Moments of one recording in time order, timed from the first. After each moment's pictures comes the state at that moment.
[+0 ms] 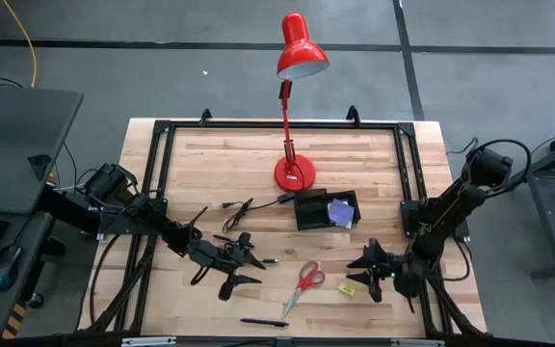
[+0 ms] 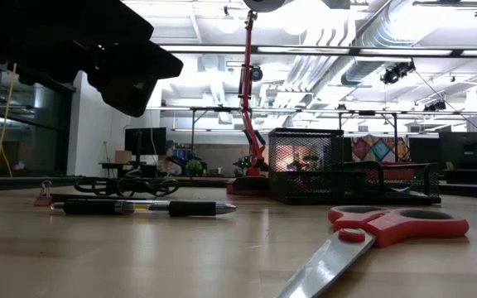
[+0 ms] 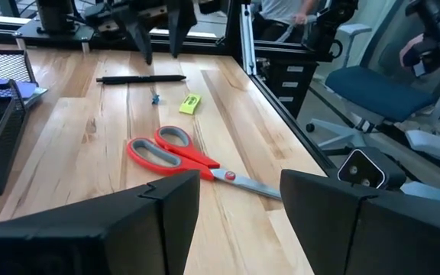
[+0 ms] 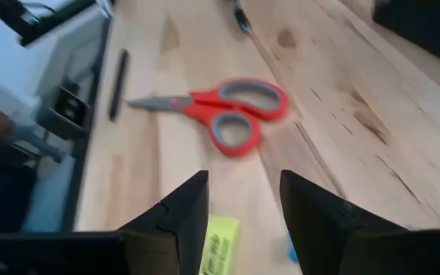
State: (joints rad) left arm -0.45 1.72 0.54 0.92 -0.25 -0.21; right arm 0.98 1.38 0.41 0.20 0.72 1.08
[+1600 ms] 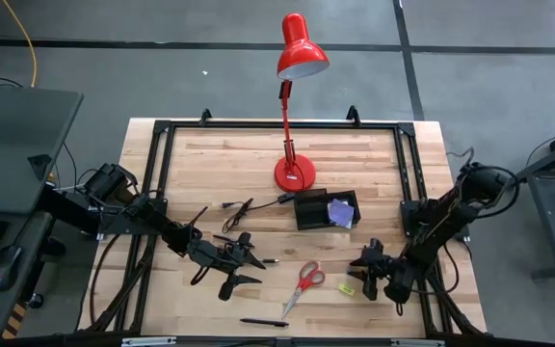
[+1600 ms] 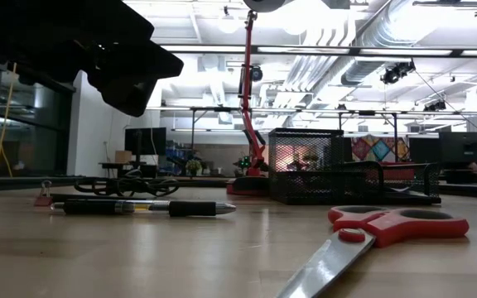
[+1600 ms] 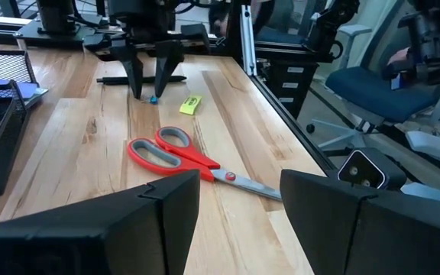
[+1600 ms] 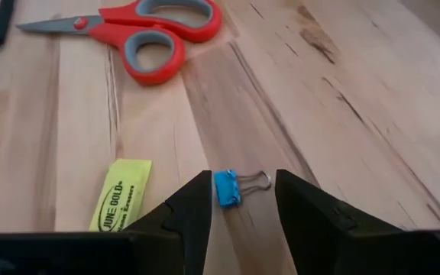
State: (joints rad) left arm -0.45 1.72 0.54 0.92 -0.25 -0.21; right arm 0.98 1.57 0.43 0.09 0.67 1.20
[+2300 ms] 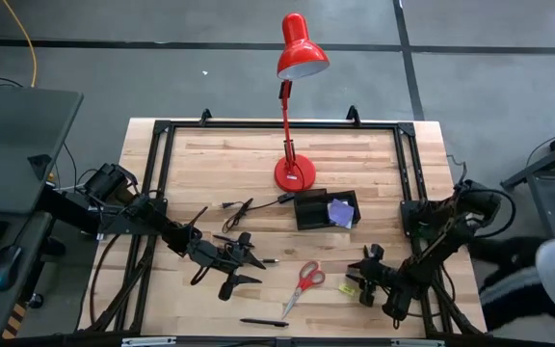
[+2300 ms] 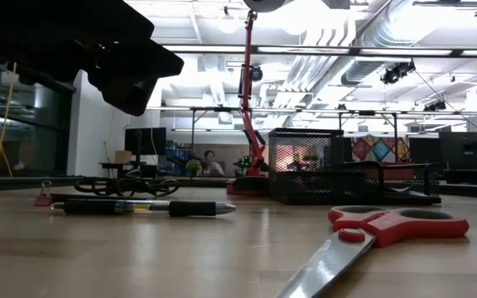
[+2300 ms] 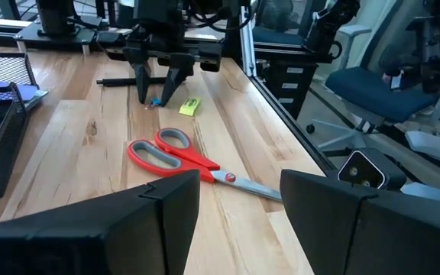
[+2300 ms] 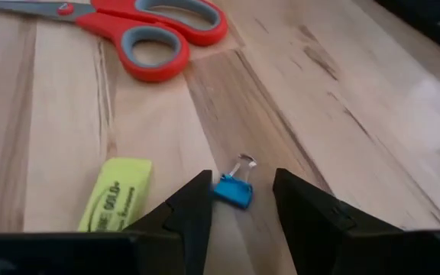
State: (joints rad) left arm -0.45 1.72 0.54 0.92 -0.25 -0.21; right arm 1.06 1.74 0.61 -0.17 0.81 1.30
